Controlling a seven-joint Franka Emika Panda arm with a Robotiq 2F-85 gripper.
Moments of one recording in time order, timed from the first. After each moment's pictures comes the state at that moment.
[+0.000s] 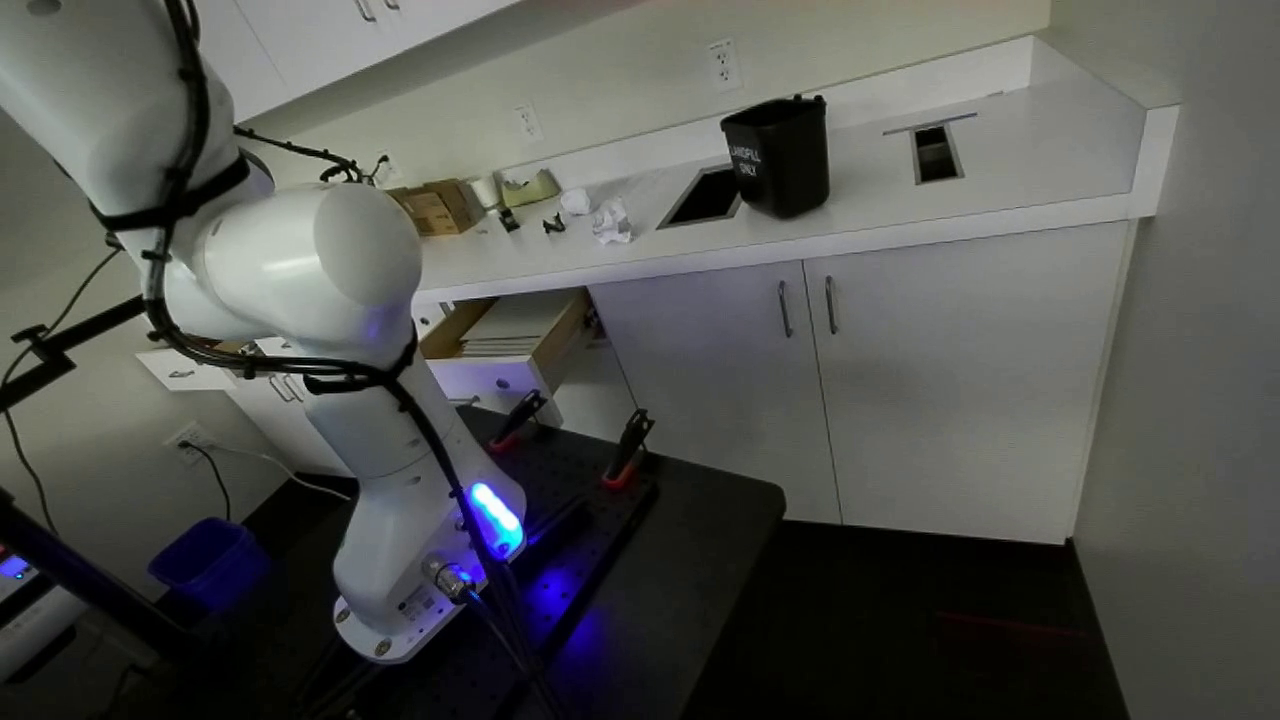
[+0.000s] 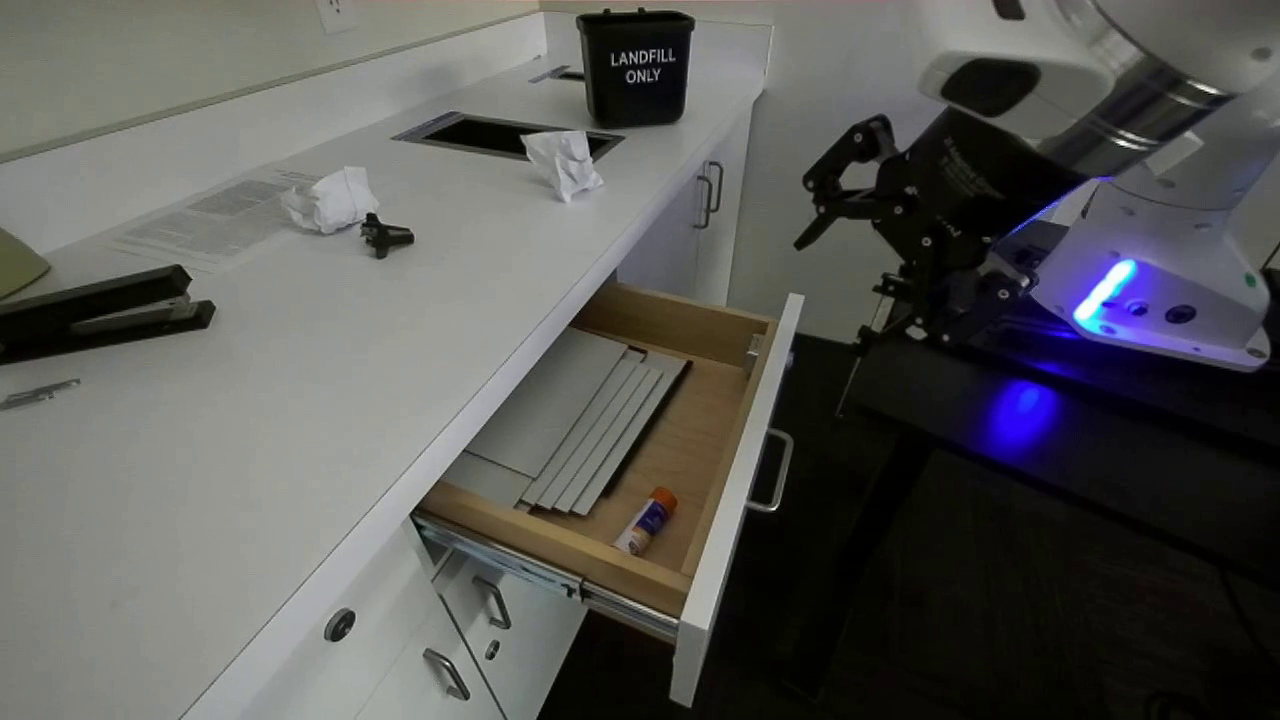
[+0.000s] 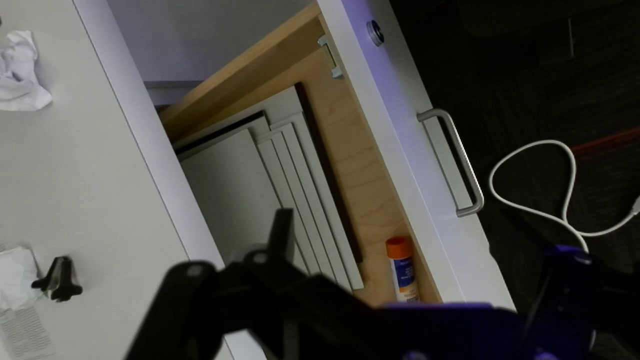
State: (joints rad) arm 0.28 -0.13 0.97 -2.57 -0.59 2.40 0.38
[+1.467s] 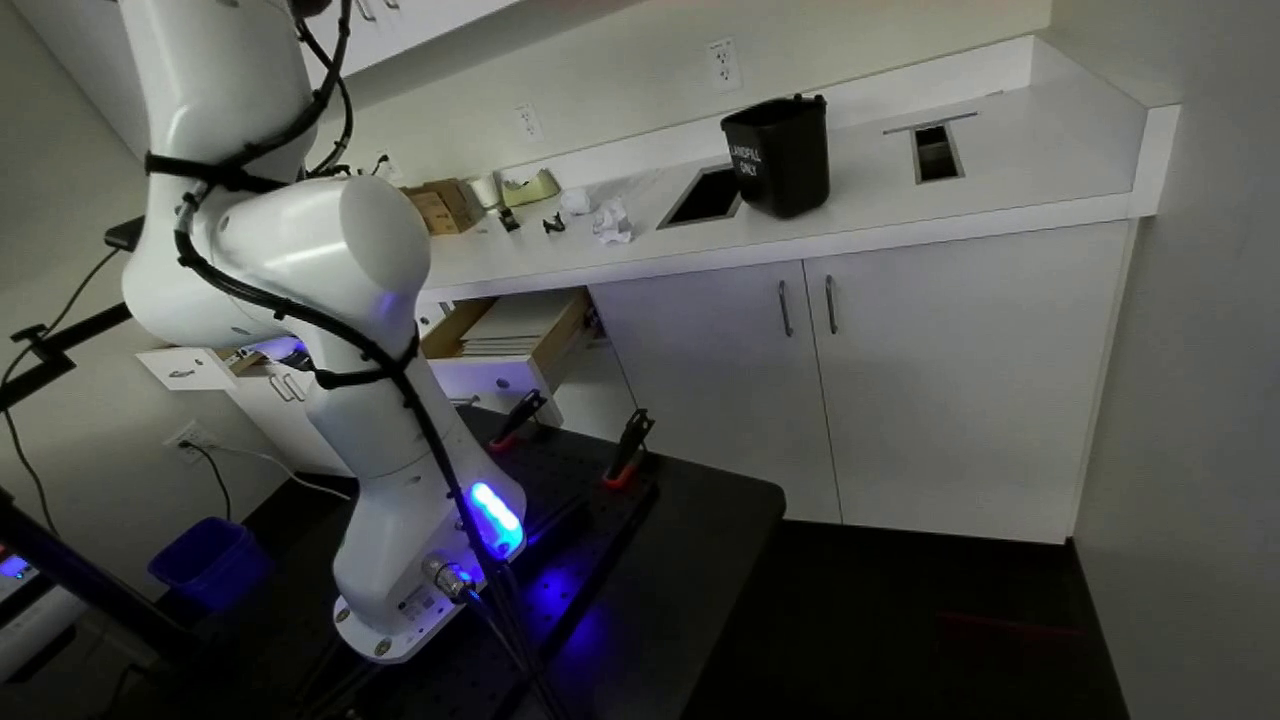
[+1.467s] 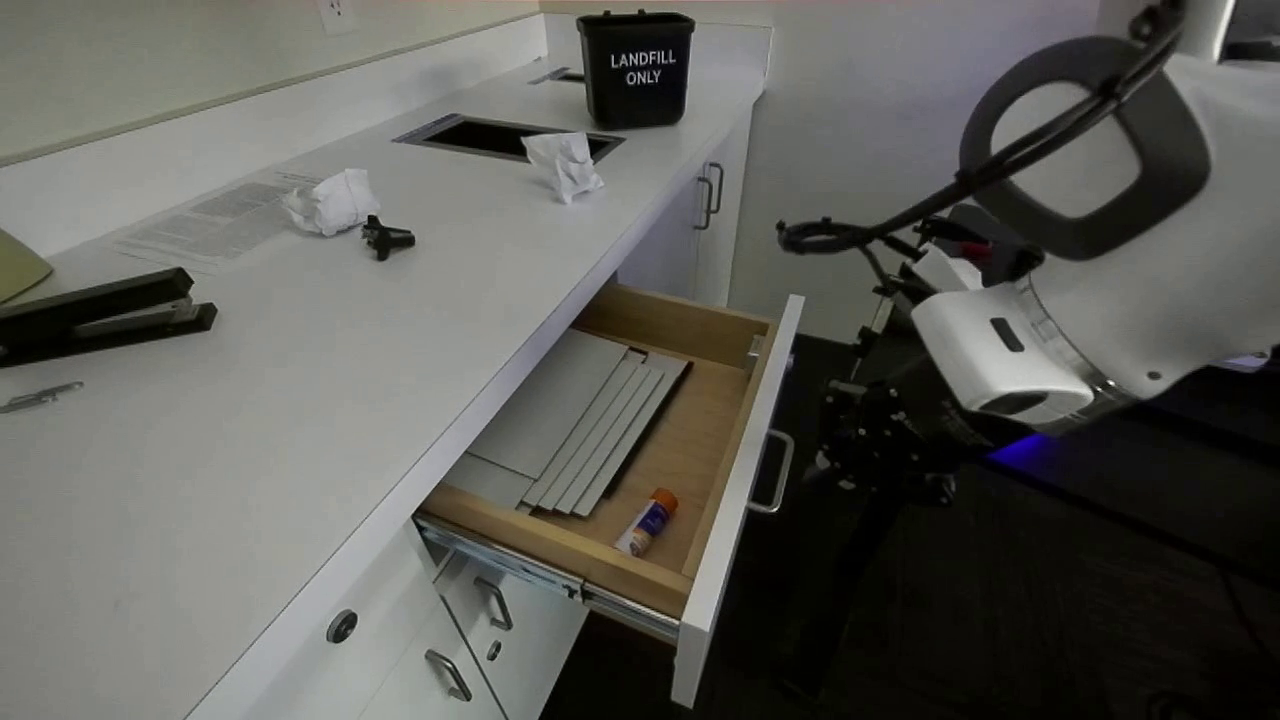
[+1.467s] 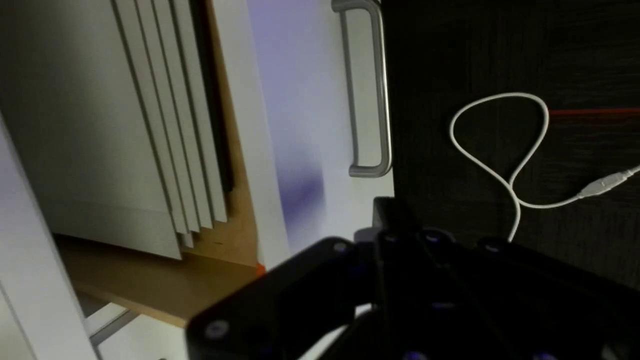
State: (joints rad) arm 0.46 0.49 0.77 -2.48 -1.67 2.43 1.01
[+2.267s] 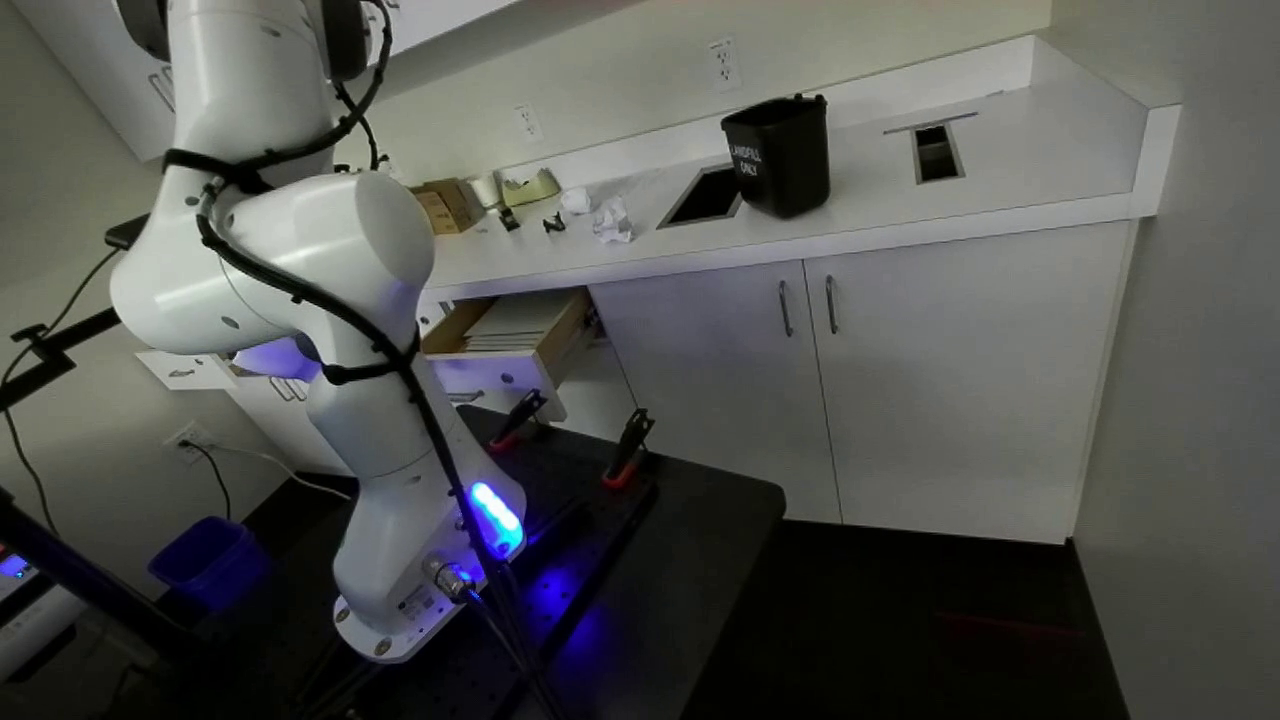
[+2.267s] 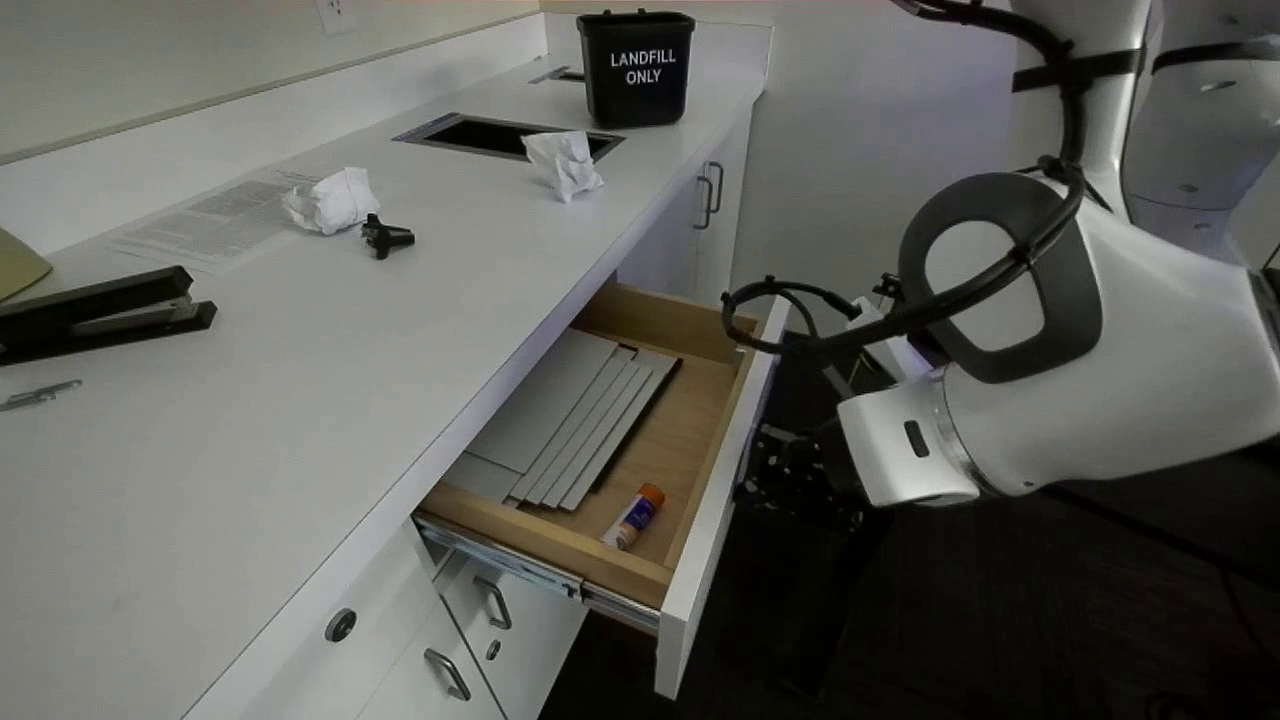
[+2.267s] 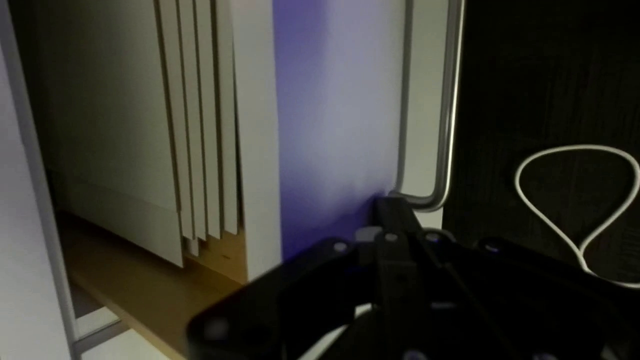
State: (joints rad) arm 0.60 0.70 0.64 -2.31 -1.81 2.19 0.97
